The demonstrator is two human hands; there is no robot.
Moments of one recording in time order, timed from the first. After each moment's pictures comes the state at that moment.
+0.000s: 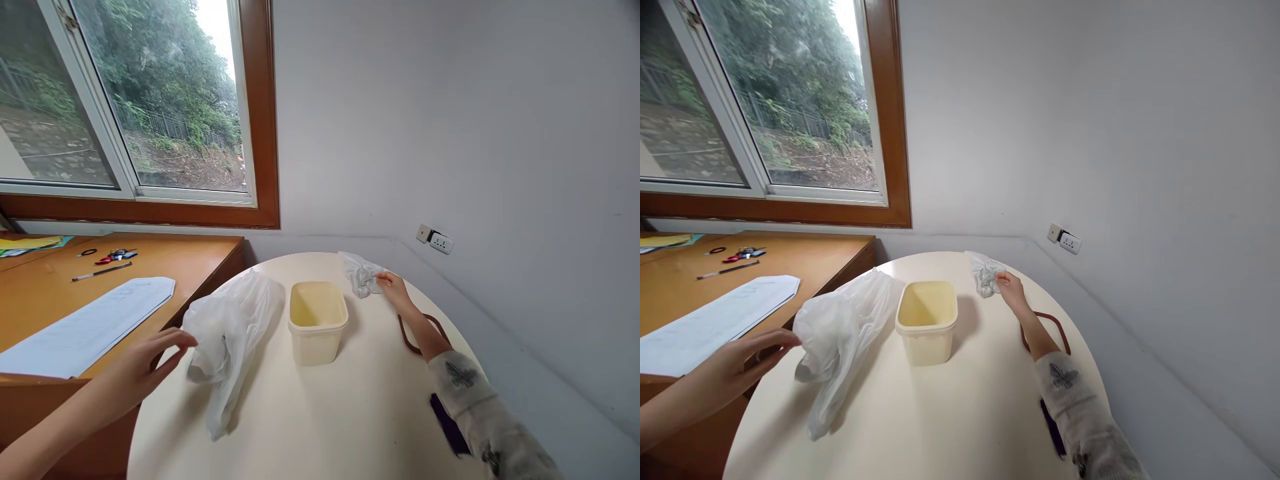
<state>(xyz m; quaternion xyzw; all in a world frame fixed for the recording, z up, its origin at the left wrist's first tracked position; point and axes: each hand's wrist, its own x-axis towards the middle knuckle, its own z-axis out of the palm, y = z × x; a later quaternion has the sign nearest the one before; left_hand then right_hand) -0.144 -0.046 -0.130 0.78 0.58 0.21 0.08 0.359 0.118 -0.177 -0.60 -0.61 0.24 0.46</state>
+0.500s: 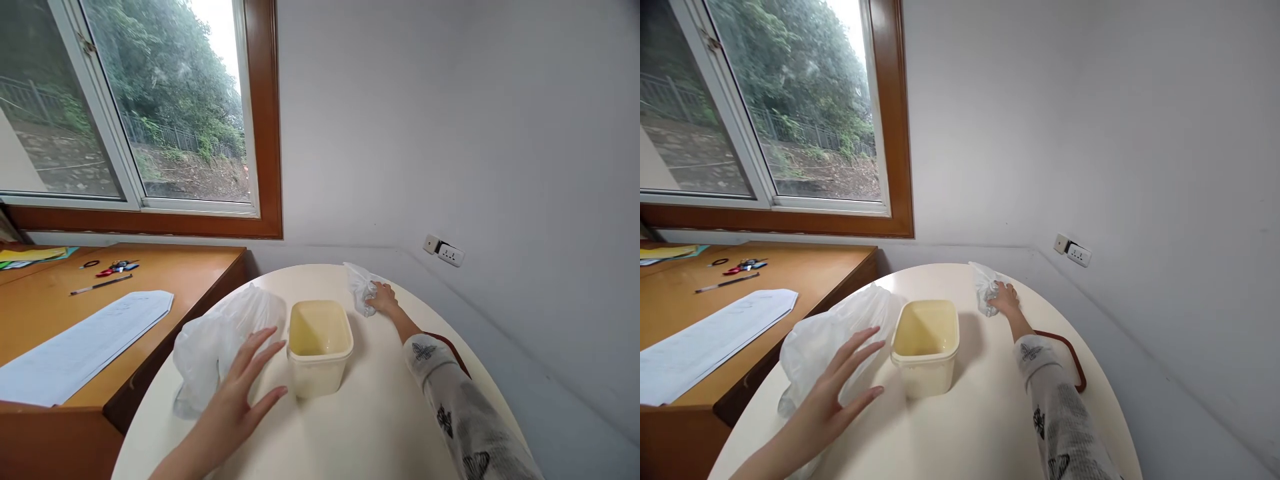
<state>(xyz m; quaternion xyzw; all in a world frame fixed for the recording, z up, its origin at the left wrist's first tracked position) -0.003 -0.043 -0.138 0.83 0.47 0.31 0.00 0.350 0.201 -0.210 -0.75 -0.59 0.17 0.25</state>
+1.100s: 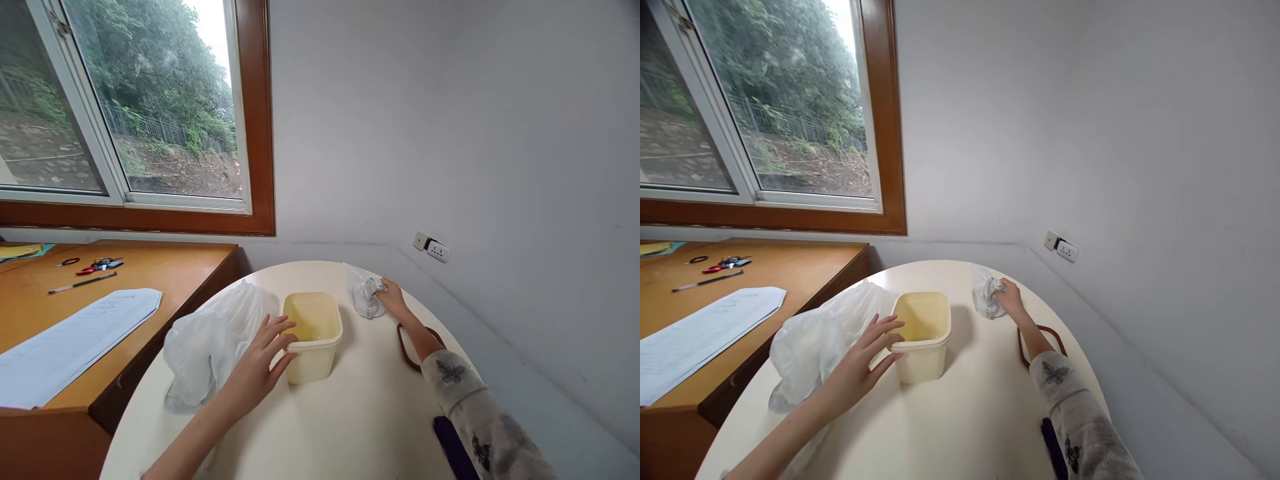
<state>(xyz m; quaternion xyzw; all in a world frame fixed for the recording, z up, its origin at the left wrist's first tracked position) 0.025 -0.006 -0.145 0.87 0.39 0.32 0.01 0.371 0.153 -0.186 -0.62 -0.62 0.19 0.45</state>
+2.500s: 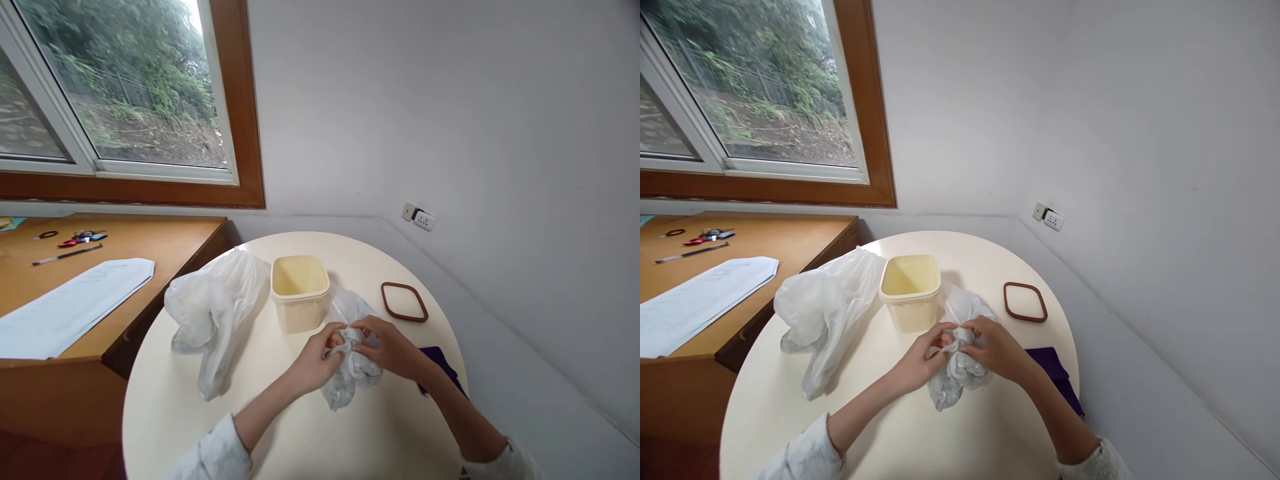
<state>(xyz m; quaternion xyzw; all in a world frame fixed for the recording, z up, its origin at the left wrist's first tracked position) 0.130 -0.068 -0.193 0.70 0.36 0.33 0.52 0.322 -0.081 -0.164 -0.51 -0.79 0.24 0.26</state>
